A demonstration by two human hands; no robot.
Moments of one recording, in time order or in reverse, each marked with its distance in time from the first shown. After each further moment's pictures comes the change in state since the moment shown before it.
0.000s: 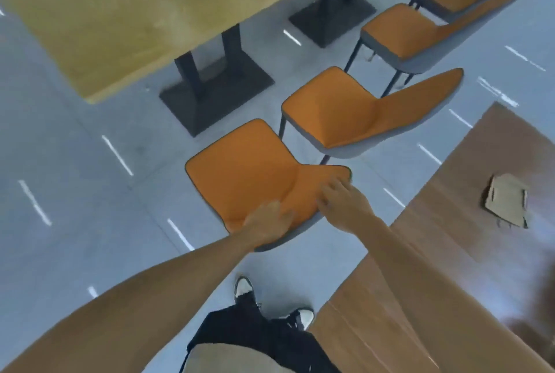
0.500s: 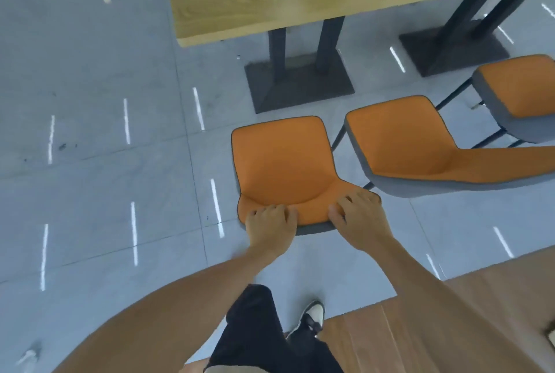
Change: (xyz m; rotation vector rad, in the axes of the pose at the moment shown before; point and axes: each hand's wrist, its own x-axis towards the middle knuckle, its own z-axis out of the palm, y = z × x) left_hand -0.014 0.026 0.077 0.006 0.570 -0.334; right_hand 0.044 0.045 0.025 0.034 0.425 -0.400
